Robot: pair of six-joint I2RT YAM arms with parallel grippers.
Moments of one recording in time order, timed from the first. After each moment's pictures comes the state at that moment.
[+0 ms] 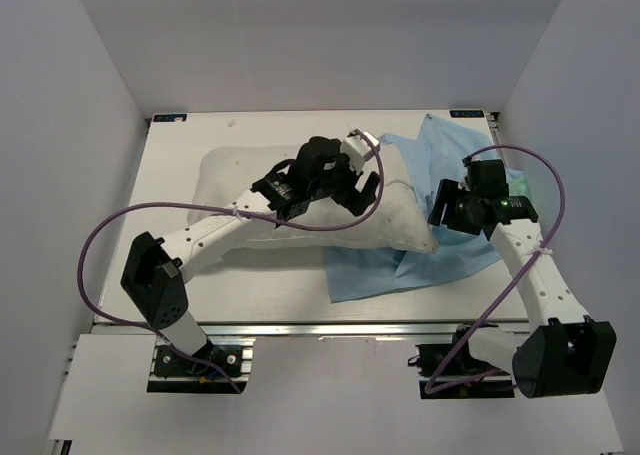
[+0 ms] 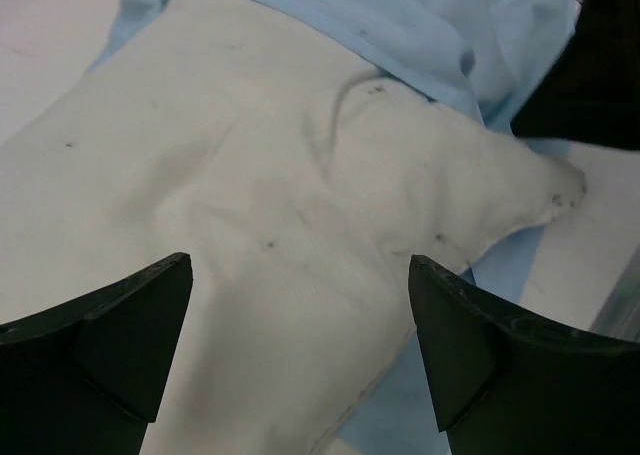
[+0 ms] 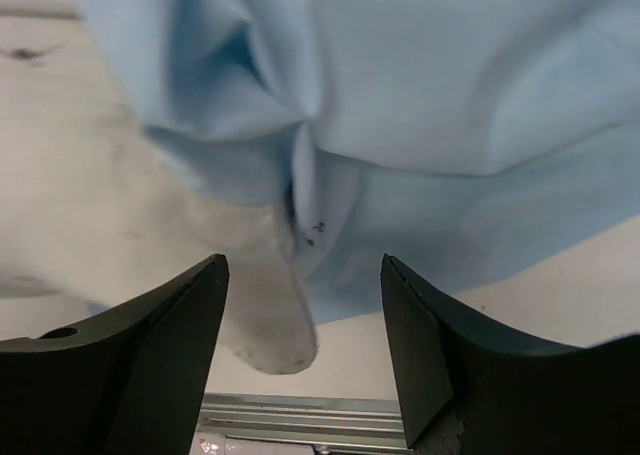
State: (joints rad) left arm -0.83 1.63 1.44 -0.22 0.07 0.02; right arm 0.14 1.14 1.01 -0.78 -0.05 0.29
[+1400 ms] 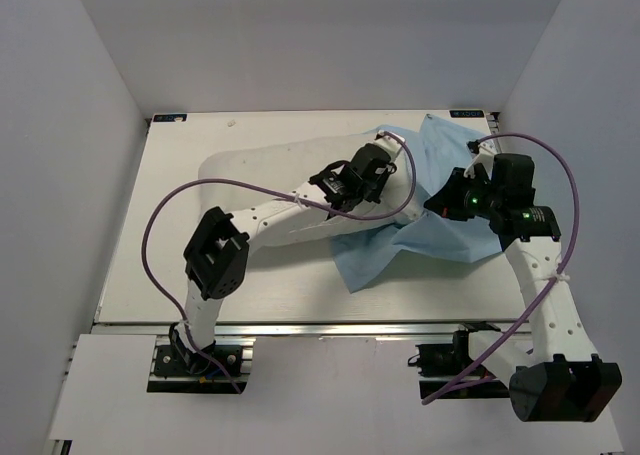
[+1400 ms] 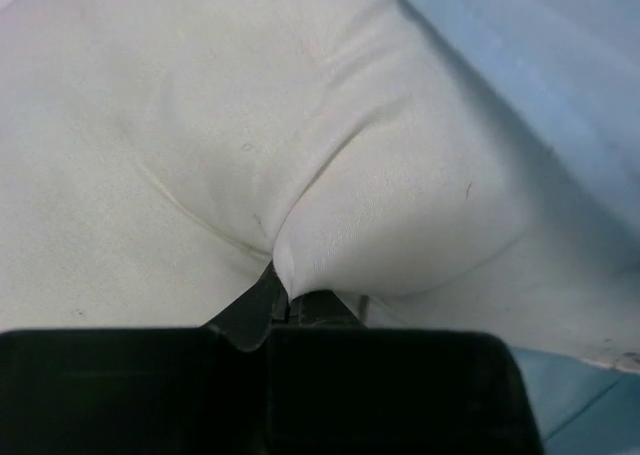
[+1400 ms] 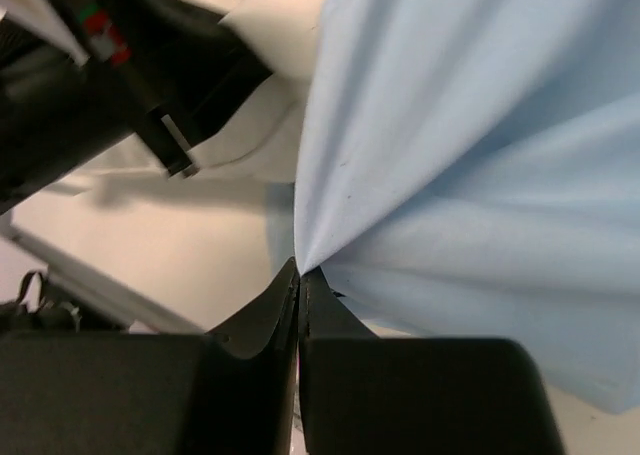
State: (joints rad) left arm -0.91 2.00 1.71 -0.29 -0.28 -0.13; right arm 0.05 1.02 1.05 -0.69 -0.48 0.25
